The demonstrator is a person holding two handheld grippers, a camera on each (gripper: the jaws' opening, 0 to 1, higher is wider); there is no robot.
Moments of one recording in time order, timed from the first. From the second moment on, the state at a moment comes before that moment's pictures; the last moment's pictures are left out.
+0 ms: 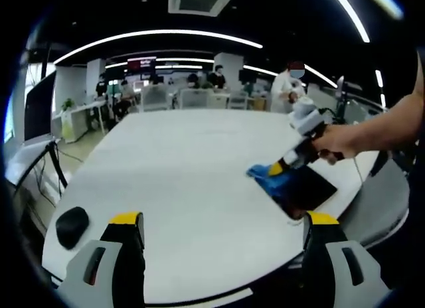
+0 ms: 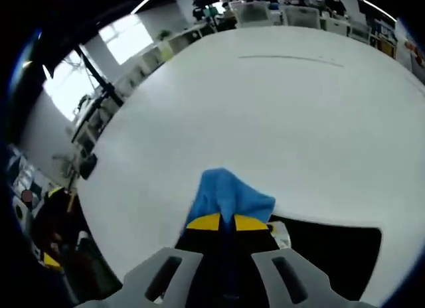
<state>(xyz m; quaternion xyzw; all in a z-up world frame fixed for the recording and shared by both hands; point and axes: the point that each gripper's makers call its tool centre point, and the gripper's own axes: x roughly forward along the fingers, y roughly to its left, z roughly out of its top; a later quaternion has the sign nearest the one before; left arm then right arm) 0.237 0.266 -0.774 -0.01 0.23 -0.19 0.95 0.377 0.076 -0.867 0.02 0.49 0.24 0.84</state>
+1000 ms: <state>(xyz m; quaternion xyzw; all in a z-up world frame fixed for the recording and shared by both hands) 0.238 0.260 -0.772 -0.01 0.23 -0.18 0.96 0.383 0.092 -0.869 0.03 0.49 0.26 0.83</state>
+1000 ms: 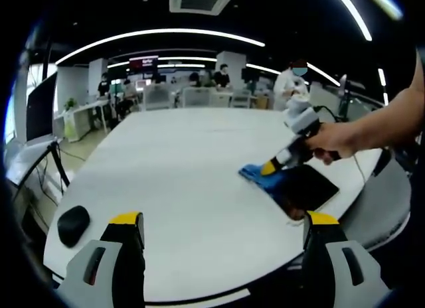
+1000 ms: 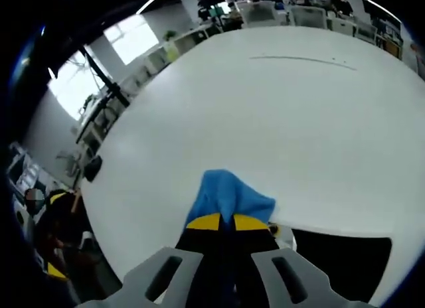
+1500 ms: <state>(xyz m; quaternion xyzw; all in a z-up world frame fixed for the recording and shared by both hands) 0.234 0.259 -0.773 -0.01 0.23 -0.18 0.96 0.364 0.090 -0.869 0.03 0.48 0.25 0.84</state>
